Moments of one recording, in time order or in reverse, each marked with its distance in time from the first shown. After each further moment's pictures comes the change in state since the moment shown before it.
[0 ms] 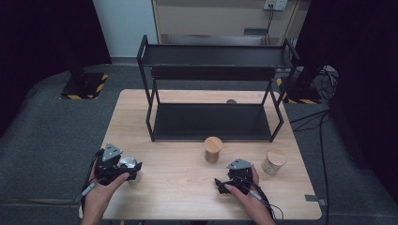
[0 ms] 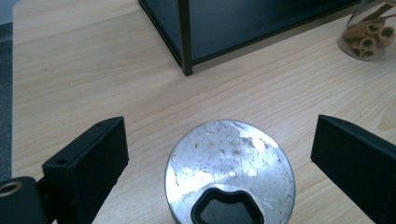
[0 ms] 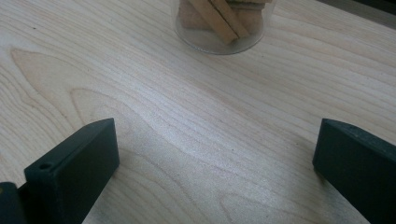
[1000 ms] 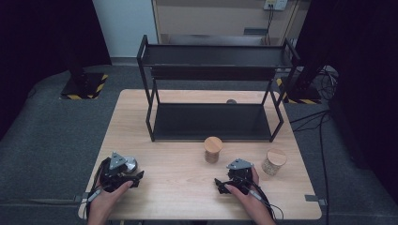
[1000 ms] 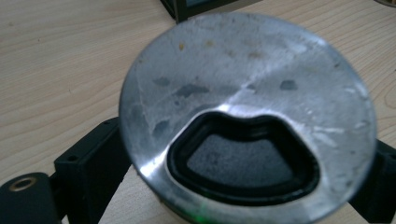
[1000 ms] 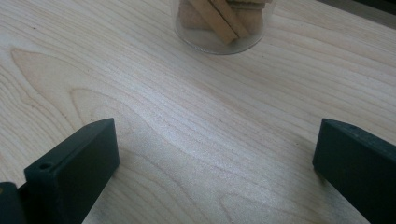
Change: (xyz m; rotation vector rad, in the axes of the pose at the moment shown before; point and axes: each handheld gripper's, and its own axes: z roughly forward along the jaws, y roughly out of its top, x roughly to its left) left arm -0.002 -0.027 0.026 0.064 0.004 0.006; right arm 0.000 0.000 0.000 0.000 0.000 0.000
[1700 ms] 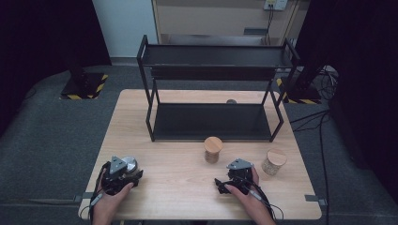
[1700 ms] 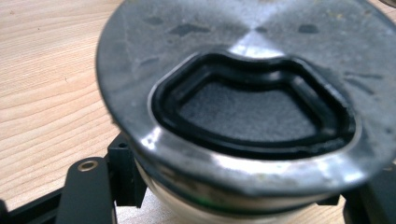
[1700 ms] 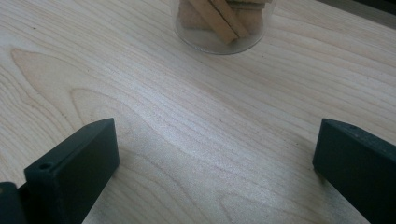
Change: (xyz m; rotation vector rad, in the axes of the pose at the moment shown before) left arm -0.007 -0.018 0.005 -0.041 0.021 -0.038; right arm 0.000 0.000 0.000 0.000 0.000 0.000
